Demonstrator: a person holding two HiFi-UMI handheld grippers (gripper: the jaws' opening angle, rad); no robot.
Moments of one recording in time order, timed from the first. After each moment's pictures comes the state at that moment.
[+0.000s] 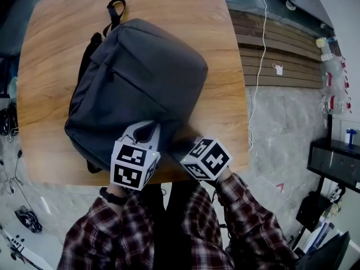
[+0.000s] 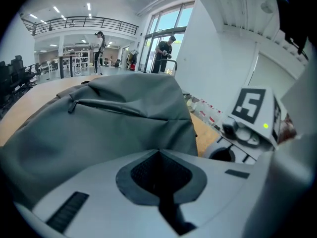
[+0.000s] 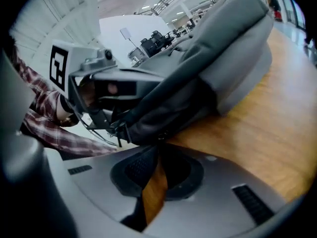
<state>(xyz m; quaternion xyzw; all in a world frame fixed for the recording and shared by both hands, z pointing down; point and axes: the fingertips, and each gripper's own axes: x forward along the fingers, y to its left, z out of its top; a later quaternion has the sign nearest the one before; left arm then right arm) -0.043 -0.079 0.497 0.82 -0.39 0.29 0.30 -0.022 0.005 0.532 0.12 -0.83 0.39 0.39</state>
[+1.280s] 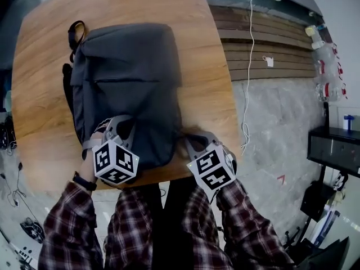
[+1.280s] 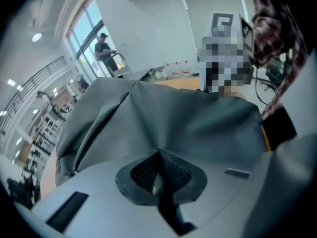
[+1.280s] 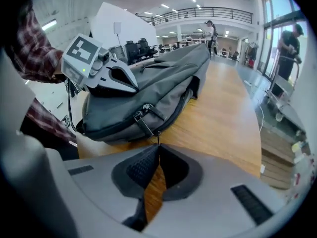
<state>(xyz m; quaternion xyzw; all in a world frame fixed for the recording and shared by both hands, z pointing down) -0.068 -0.092 0.516 0.83 -0.25 0.49 -0.02 0.068 -0.032 0.524 0.33 -0.81 0.23 0.43</state>
